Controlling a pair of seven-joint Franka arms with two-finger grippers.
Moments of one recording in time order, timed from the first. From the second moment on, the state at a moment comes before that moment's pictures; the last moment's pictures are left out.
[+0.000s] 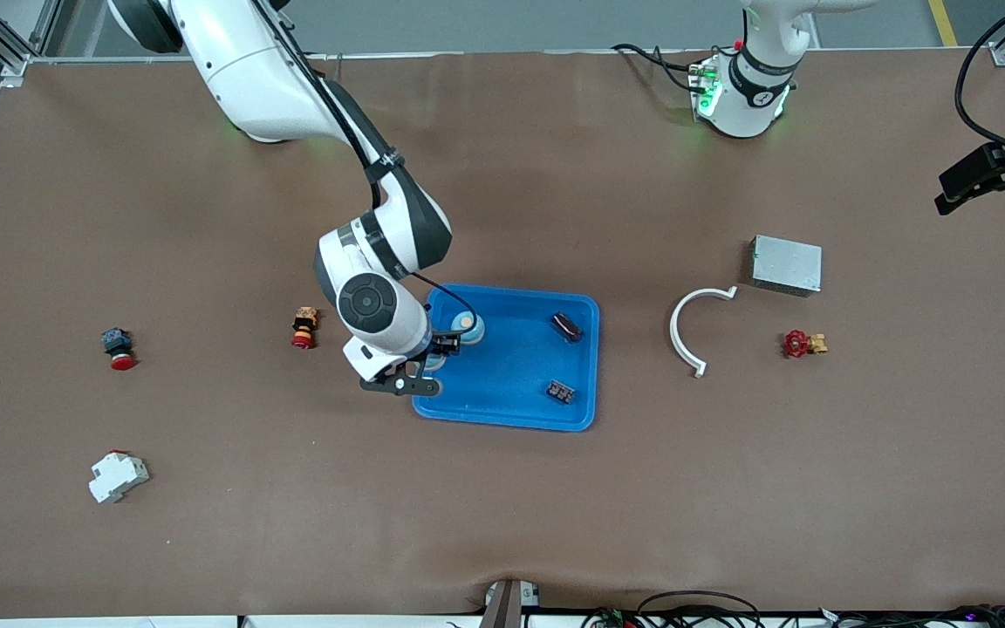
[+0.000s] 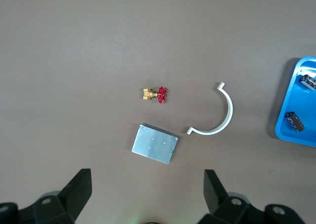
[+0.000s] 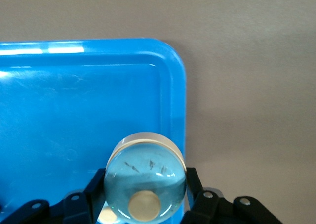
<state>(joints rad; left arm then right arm) 0.00 -0.02 -0.02 -1.49 0.04 1.46 -0.12 0.62 0.74 -0.08 -1.43 0.21 2.10 0.55</state>
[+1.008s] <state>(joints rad) 0.00 -0.02 -0.02 -1.49 0.04 1.46 -0.12 0.65 0.85 -0.08 -1.37 0.22 2.22 0.56</state>
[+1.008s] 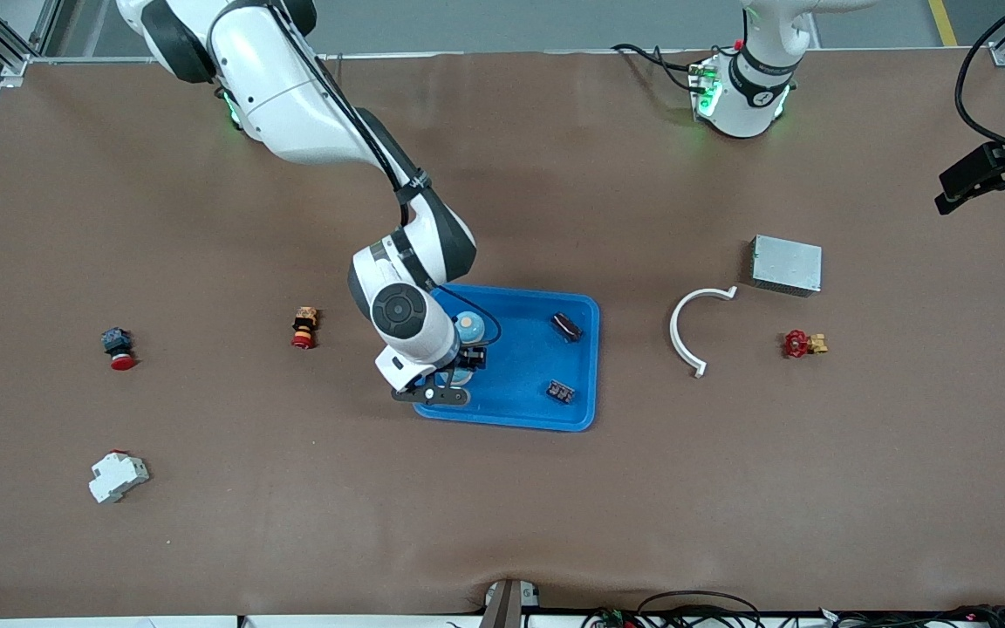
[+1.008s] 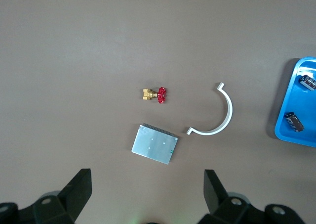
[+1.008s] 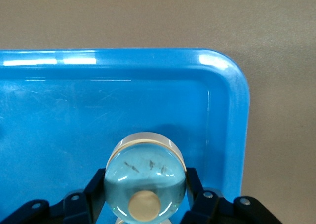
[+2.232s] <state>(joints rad) -0.01 -0.03 -0.05 -1.49 0.04 1.46 -0.12 0.66 0.84 -0.08 -1.32 0.22 2.12 0.55</state>
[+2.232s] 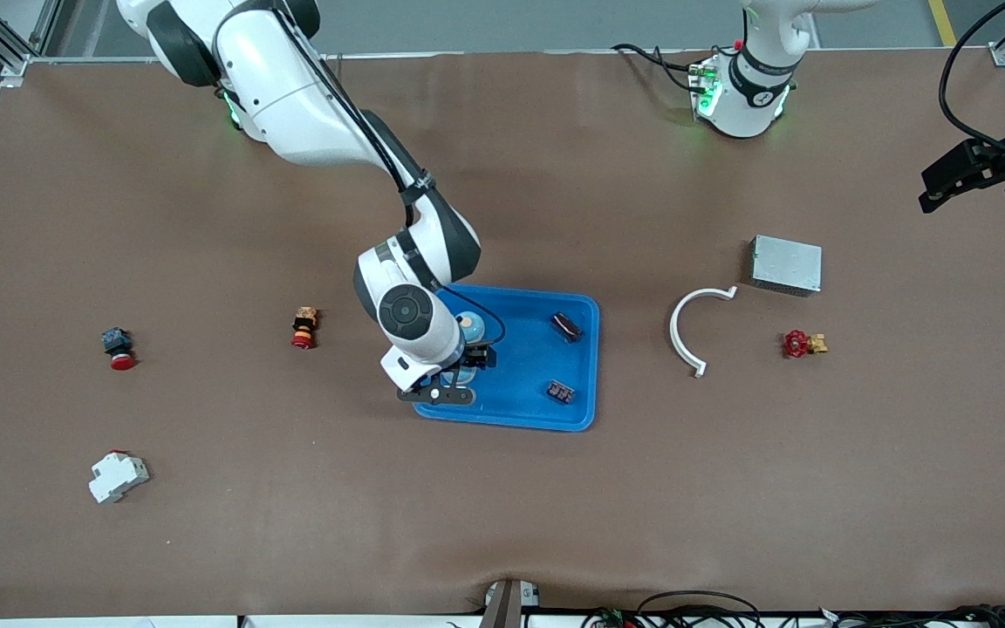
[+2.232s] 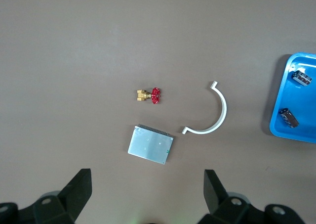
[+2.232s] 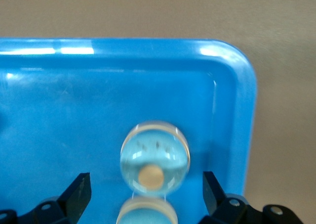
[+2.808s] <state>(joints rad) -0.01 -0.03 -0.05 -1.48 0.04 1.46 -0.12 0.60 0.48 -0.11 -1.30 0.22 1.53 0.55</state>
